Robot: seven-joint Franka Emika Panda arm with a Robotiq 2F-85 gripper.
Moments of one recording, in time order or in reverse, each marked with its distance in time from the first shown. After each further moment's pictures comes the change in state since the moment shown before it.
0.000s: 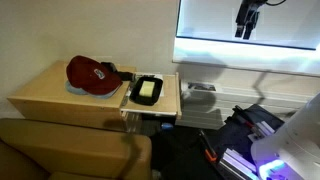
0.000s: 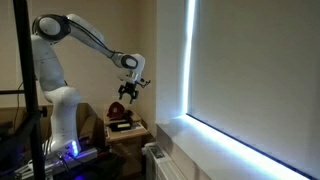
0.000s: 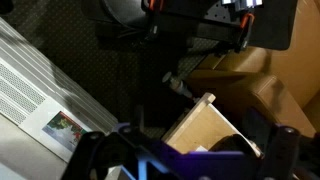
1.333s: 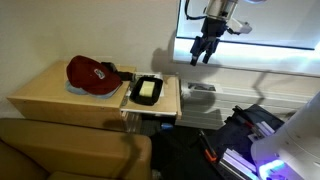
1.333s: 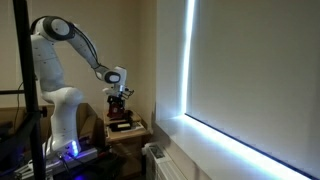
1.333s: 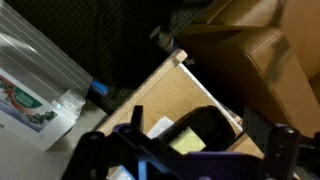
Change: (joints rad) arm 0.124 0.002 0.272 -0.331 0.249 0.582 0.160
